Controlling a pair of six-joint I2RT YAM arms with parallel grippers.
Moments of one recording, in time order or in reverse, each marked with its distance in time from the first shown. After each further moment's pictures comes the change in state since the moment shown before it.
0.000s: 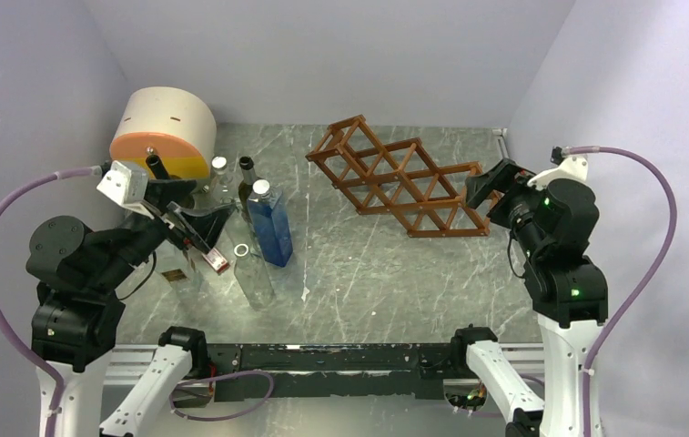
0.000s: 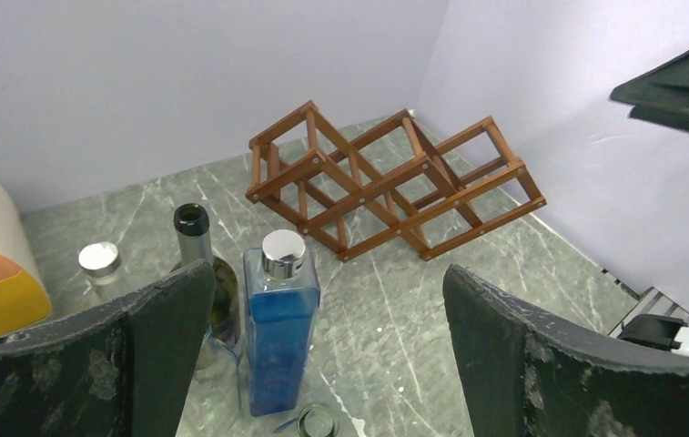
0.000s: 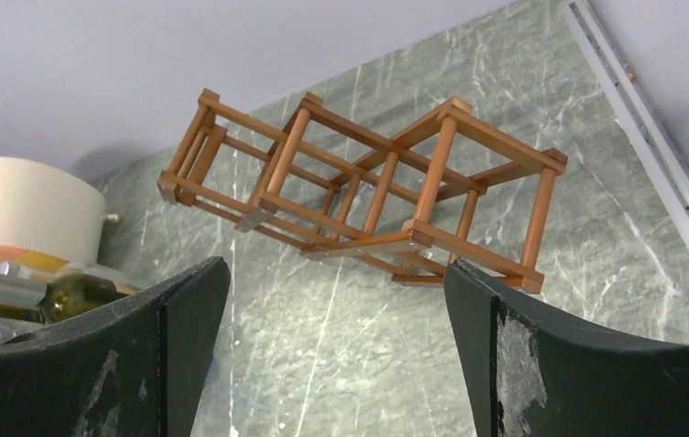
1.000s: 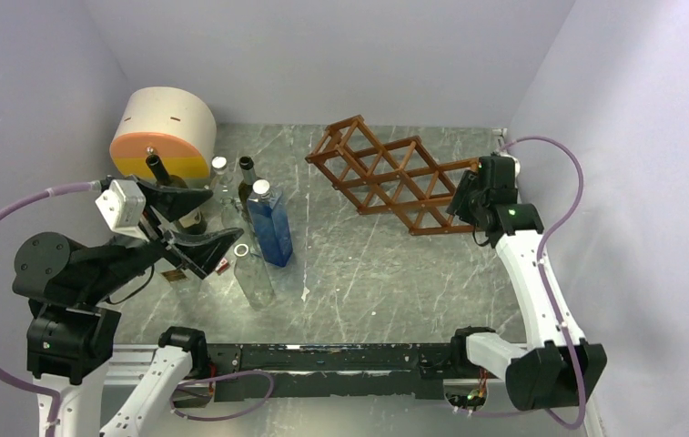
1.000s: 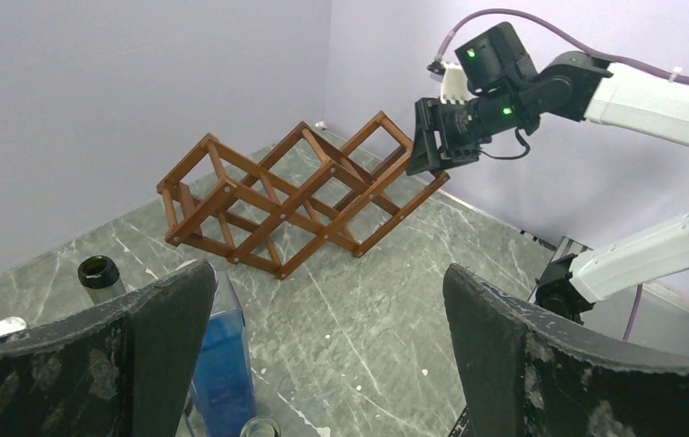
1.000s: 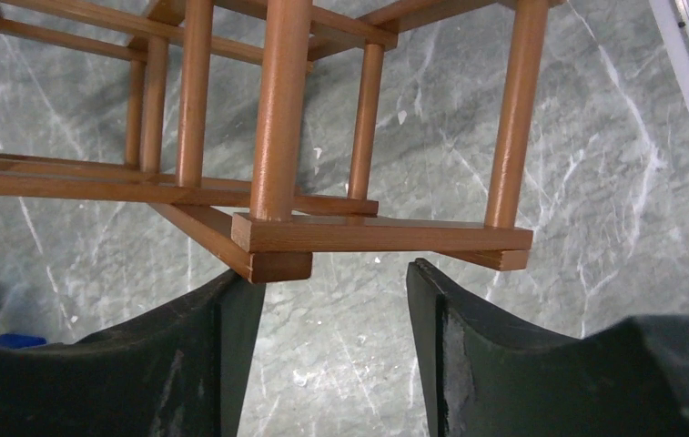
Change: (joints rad) left arm 0.006 -0.051 -0.009 0.078 0.254 -0.029; right arm -0.003 0.307 -0.297 0.091 0.101 -0.002
